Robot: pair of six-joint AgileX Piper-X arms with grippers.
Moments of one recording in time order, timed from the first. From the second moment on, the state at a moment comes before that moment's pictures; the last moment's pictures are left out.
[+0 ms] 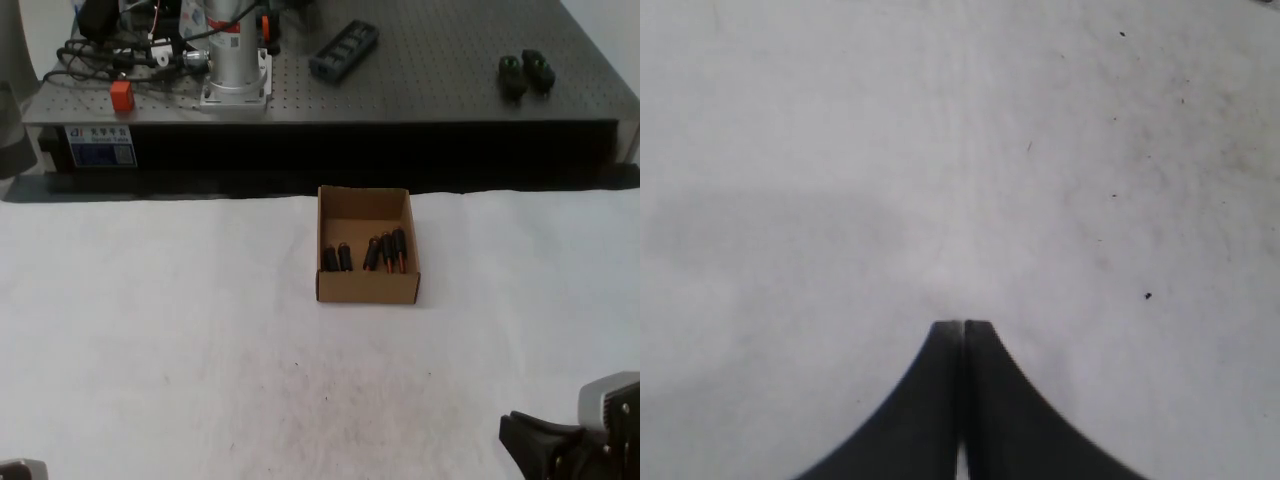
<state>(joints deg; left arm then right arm) -32.0 15.9 -5.4 36.2 -3.1 -32.6 14.2 38.5 0.6 -8.0 -1.8 7.3</state>
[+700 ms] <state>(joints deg) -32.0 14.7 -3.7 35.9 -3.1 -32.6 14.2 35.6 0.6 -7.4 -1.0 7.3</state>
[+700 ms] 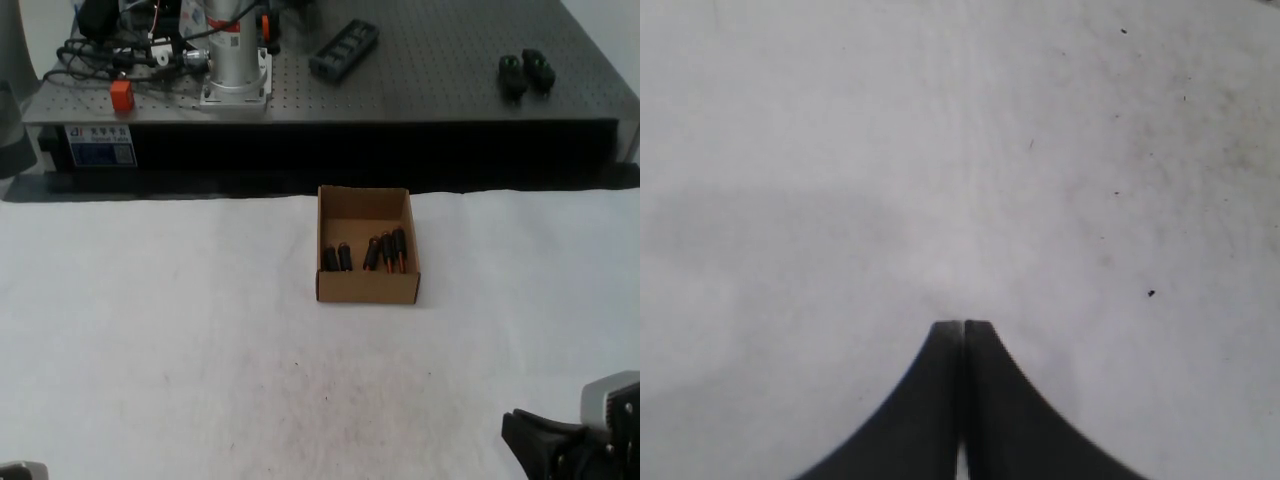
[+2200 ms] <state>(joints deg) -32.0 0.2 0.7 35.8 -2.5 -32.6 14.1 5.0 0.6 0.0 -1.0 7.3</state>
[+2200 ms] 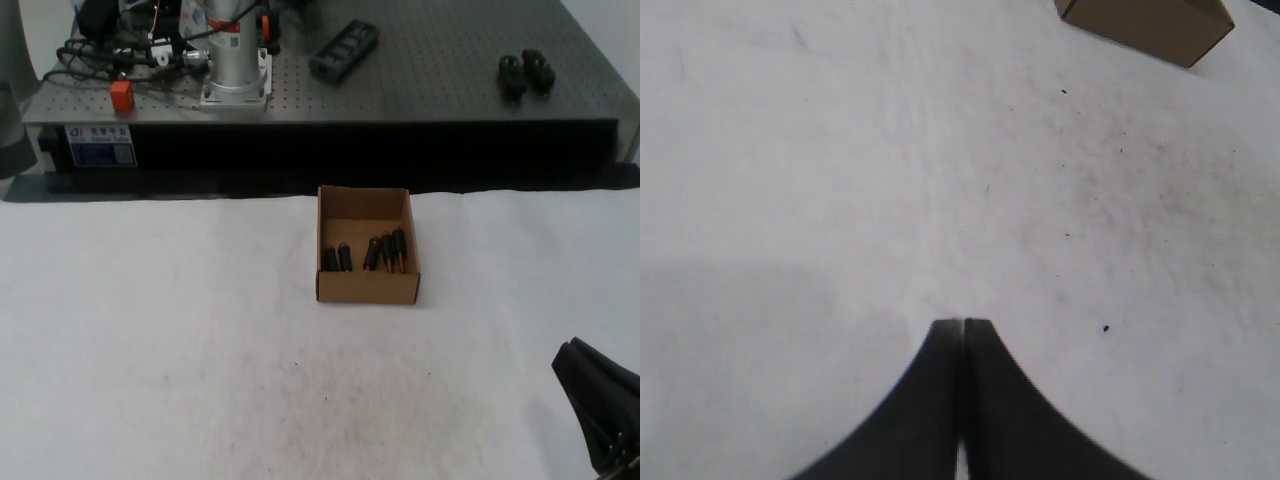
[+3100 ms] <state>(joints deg) -32.0 0.2 0.7 35.8 -2.5 -32.6 14.1 3.5 0.6 0.0 -1.0 7.7</state>
